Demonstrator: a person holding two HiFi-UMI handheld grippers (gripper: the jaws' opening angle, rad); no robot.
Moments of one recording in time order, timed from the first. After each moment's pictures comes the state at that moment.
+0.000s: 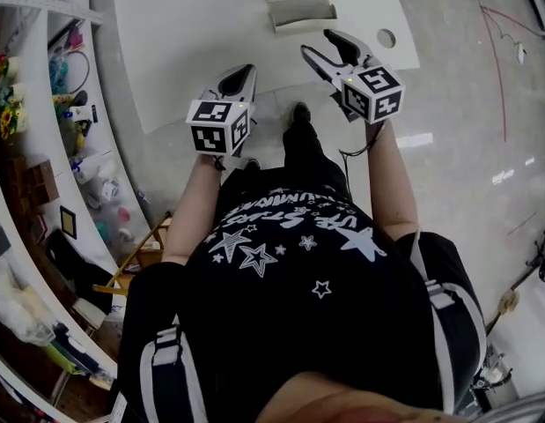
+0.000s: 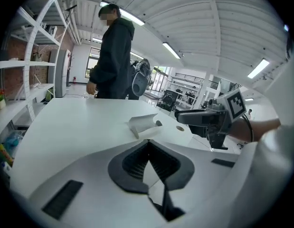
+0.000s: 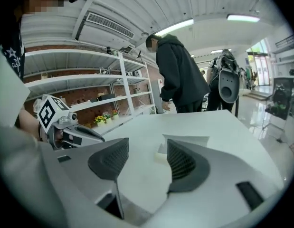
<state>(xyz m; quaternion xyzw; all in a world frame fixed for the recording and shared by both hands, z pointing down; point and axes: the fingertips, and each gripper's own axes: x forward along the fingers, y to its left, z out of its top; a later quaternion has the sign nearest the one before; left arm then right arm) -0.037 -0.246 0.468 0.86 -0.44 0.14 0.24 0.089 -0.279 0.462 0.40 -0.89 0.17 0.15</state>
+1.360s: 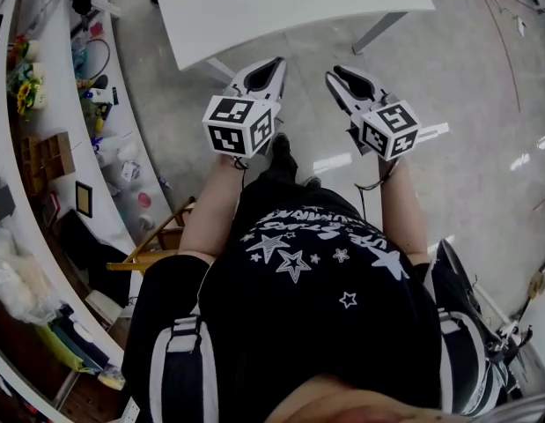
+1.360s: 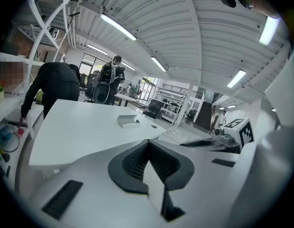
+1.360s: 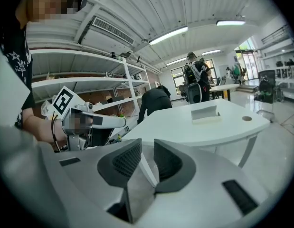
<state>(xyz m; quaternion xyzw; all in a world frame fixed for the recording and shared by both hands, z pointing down) -0.101 -0.062 0.423 0.90 -0.38 0.07 0.22 -0.007 -0.023 0.466 0.43 -0.87 0.20 0.11</state>
